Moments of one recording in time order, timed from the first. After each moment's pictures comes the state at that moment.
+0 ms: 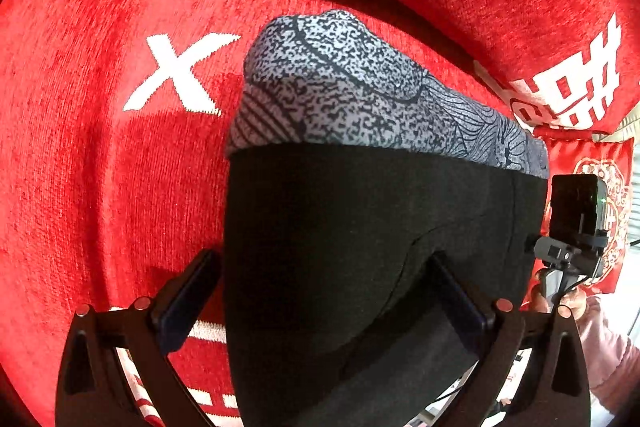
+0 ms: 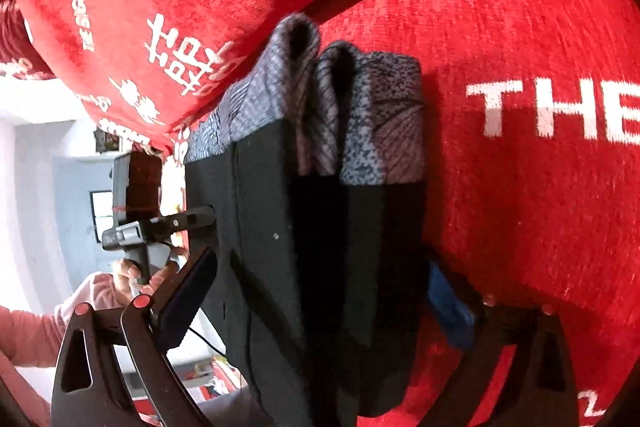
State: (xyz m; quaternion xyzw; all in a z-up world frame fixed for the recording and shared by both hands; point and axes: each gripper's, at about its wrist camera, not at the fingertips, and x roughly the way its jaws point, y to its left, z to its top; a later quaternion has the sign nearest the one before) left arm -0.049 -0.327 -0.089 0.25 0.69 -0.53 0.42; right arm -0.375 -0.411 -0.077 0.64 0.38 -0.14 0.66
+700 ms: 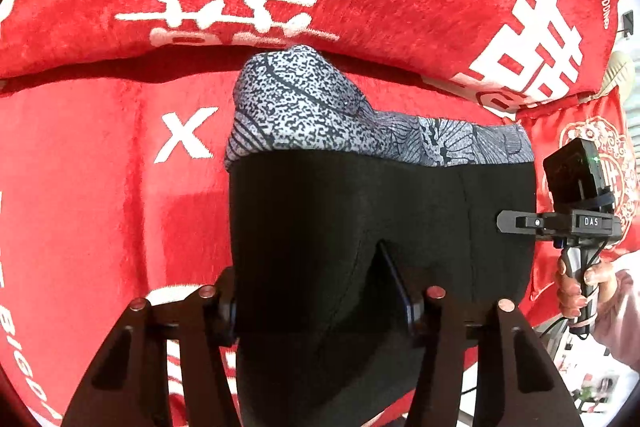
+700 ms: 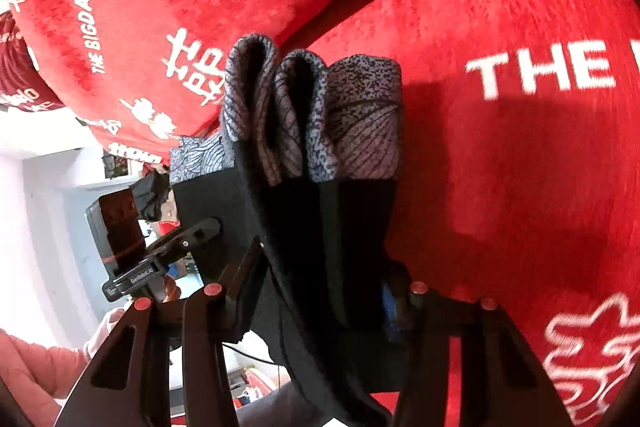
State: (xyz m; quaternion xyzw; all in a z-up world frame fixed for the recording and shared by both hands) left arm -0.083 -0.304 0.002 0.28 0.59 -0.58 0.49; right arm -0.384 -0.398 -0.038 0.68 0.35 -0.15 0.63
